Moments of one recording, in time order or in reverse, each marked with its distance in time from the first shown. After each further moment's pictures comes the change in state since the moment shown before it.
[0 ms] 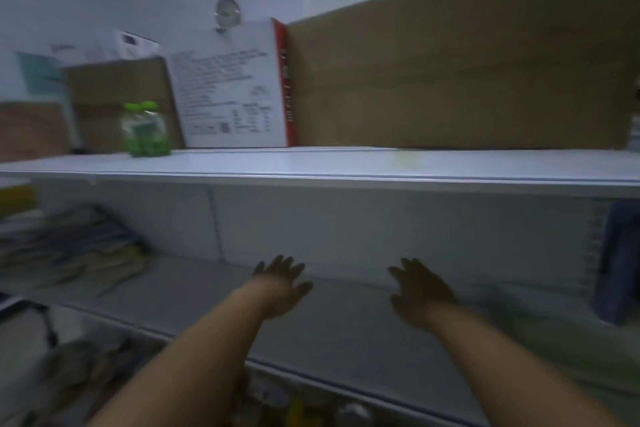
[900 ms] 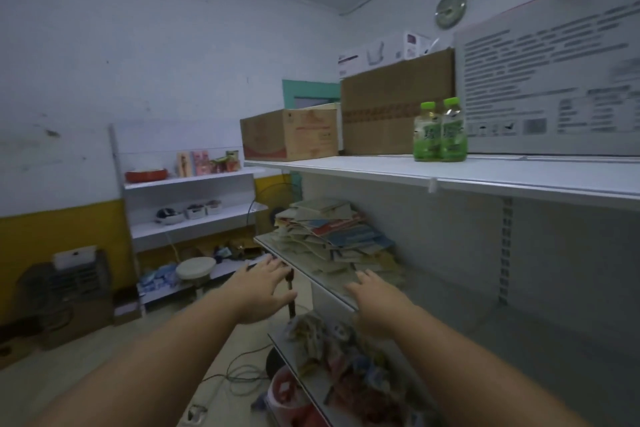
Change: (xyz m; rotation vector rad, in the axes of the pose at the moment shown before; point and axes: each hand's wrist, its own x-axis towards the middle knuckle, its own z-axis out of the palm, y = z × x) left_hand -0.217 -0.480 -0.016 0.038 0.037 -0.620; right_hand 0.137 -0.579 0.062 0.016 -0.126 -0.822
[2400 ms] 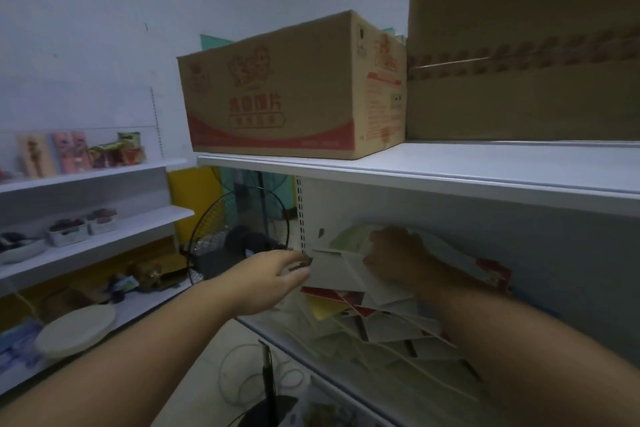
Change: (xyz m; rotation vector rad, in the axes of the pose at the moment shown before) left_hand 0.507 -0.302 0.043 -0.421 -0.027 0.416; right_hand 0.576 0.040 0.014 -0.040 0.224 0.522
